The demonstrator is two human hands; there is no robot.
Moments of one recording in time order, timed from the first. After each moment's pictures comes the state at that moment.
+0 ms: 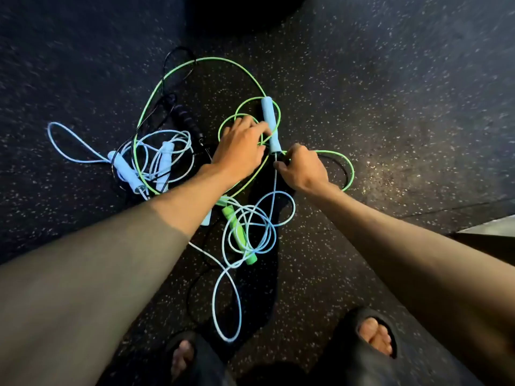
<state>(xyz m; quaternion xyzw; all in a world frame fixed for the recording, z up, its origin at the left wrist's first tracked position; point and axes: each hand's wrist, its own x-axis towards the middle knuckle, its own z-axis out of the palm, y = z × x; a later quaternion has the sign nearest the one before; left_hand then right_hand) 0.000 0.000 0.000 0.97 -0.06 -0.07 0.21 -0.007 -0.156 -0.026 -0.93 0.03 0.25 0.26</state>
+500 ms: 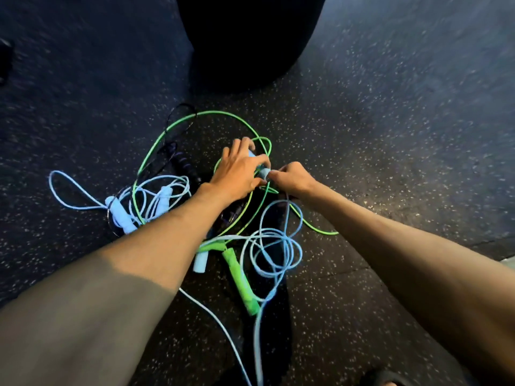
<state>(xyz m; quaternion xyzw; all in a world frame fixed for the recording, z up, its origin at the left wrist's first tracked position) 0.038 0.007 -0.005 0.99 -0.15 -0.04 0.06 0.048 -0.146 -0.012 -0.84 0.06 0.30 0.45</state>
